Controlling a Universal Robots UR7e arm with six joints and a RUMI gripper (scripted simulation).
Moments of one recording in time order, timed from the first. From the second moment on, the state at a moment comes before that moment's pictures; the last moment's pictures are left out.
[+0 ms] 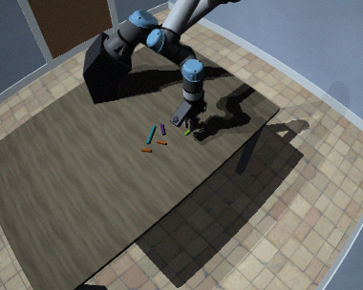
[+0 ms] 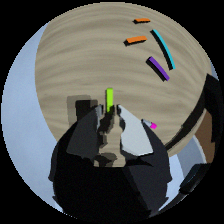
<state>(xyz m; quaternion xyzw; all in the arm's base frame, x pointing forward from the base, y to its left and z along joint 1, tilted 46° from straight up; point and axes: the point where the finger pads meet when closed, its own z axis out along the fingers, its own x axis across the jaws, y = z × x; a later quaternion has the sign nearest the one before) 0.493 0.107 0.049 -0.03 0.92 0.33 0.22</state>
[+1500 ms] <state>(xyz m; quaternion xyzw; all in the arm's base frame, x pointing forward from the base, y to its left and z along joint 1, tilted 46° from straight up) 0.499 0.118 0.037 -0.03 0.92 0.33 0.22</state>
